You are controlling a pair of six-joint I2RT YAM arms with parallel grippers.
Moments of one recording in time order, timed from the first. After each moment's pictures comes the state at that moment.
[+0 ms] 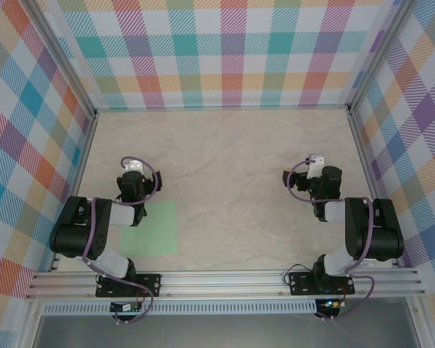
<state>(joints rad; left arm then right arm) -0.09 1.57 0.39 0.71 -0.24 -0.11 -0.05 1.53 0.40 0.70 -0.32 0.03</state>
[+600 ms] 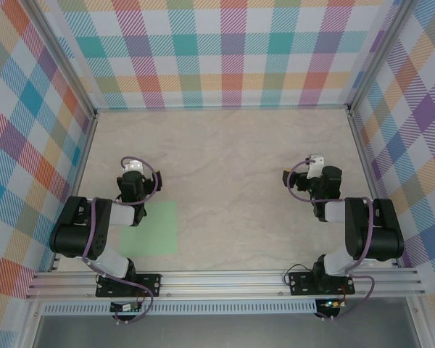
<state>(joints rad) -0.09 1.57 0.39 0.71 -0.22 -0.11 -0.05 1.53 0.40 0.70 -0.32 0.03</state>
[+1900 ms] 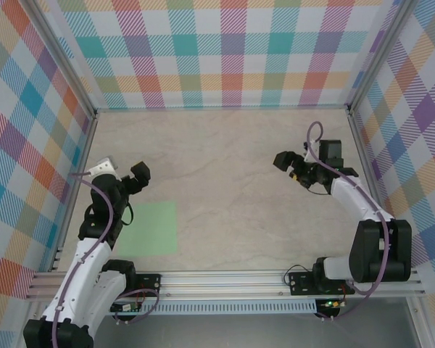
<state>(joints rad) -0.08 0.72 0.53 -0.18 -0.11 -0.52 0.05 1.35 0.85 -0.36 -0.62 0.56</state>
